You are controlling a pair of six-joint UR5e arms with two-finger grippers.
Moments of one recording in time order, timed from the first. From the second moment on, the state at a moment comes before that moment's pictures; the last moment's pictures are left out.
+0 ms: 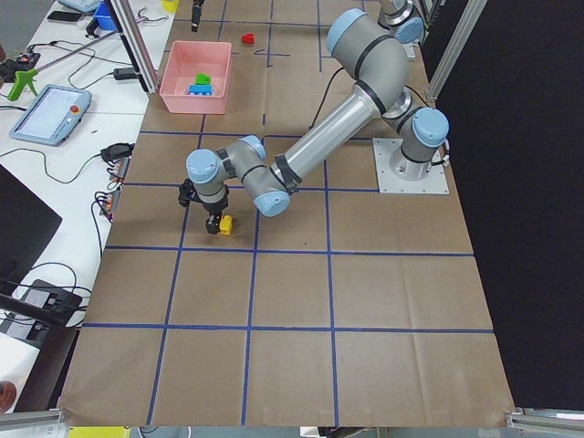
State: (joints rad) left arm -0.99 -2.23 -1.45 -1.03 1.52 0.75; right arm 1.73 -0.92 0.97 -1.97 -1.55 0.11
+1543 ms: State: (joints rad) left arm -1.05 -2.20 -1.38 -1.02 1.54 0.73; right arm 1.49 -1.04 1.64 -2.22 -1.66 -0.07
